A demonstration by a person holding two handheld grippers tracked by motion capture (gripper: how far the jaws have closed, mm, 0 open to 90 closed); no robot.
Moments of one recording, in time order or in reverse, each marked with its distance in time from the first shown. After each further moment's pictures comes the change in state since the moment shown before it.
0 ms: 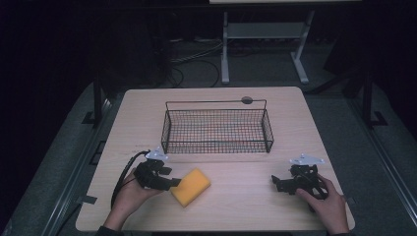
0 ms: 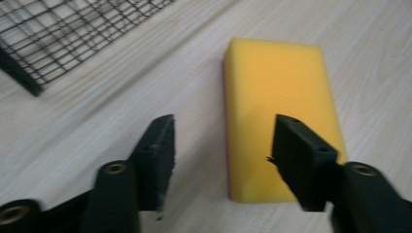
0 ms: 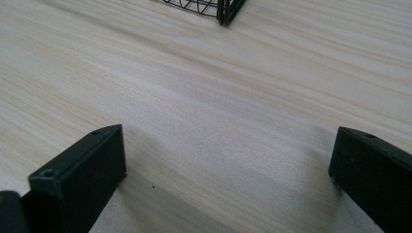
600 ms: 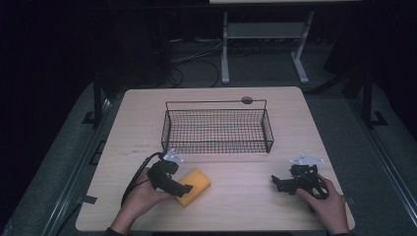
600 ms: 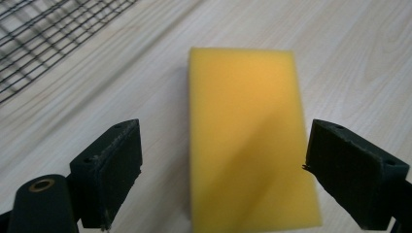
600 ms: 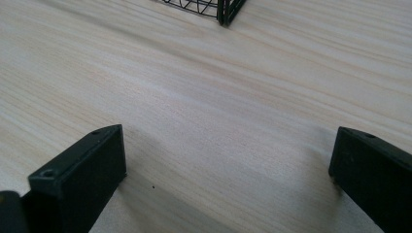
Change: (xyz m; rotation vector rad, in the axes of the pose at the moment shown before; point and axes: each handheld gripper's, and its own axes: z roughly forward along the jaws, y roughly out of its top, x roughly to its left) left arm -0.029 0.021 0.017 0.079 0.012 0.042; right arm 0.000 0.000 0.000 0.000 0.000 0.000
